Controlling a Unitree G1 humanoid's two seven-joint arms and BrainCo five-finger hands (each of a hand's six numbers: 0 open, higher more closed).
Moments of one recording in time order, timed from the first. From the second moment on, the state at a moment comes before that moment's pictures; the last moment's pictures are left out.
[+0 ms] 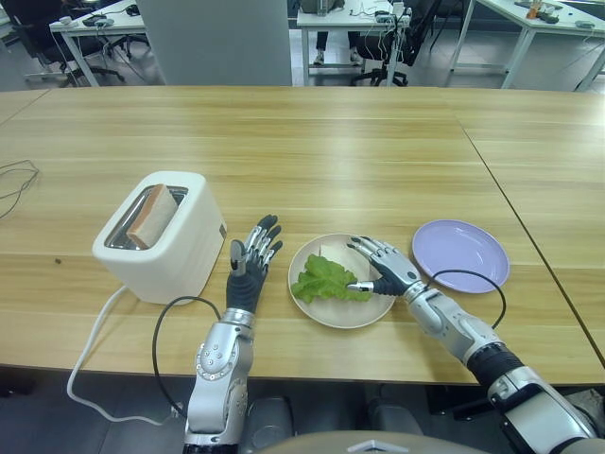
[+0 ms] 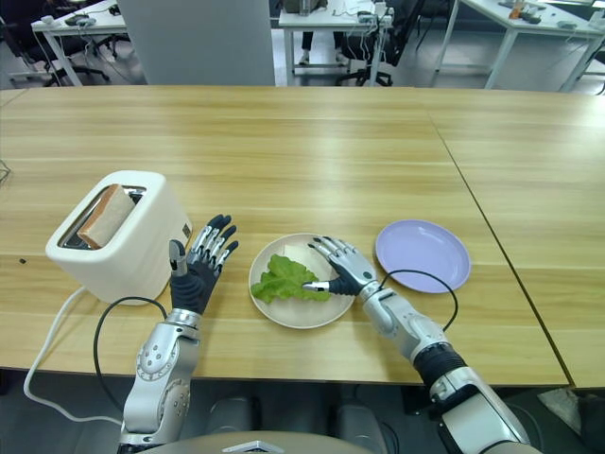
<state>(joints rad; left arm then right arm) 0.21 -0.01 -0.05 -0.30 -0.21 -0.06 -0.18 -0.36 -0.39 0.50 0.60 -0.82 -0.42 -0.32</state>
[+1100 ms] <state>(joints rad) 0.22 -0.02 -0.09 -0.30 -0.20 -0.06 -0.18 -0.34 -0.38 0.54 0.44 -0.81 -0.42 -0.27</state>
